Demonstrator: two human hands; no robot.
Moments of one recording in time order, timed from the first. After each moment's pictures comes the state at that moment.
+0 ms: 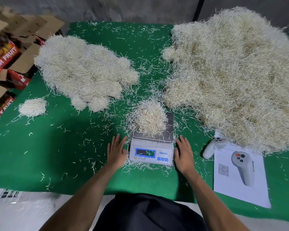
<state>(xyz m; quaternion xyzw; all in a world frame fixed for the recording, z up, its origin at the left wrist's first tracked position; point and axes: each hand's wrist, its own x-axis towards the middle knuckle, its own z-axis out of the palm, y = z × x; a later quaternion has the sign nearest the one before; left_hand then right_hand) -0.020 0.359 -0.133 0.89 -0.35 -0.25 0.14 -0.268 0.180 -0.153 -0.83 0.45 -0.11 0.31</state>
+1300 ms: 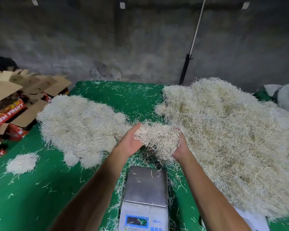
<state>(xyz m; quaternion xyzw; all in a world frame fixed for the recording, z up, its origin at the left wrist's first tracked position) 0.038 0.139 0.093 0.56 -0.07 -0.52 0.64 -0.119 0.032 0.089 -0.29 0.41 -0.26 0.83</state>
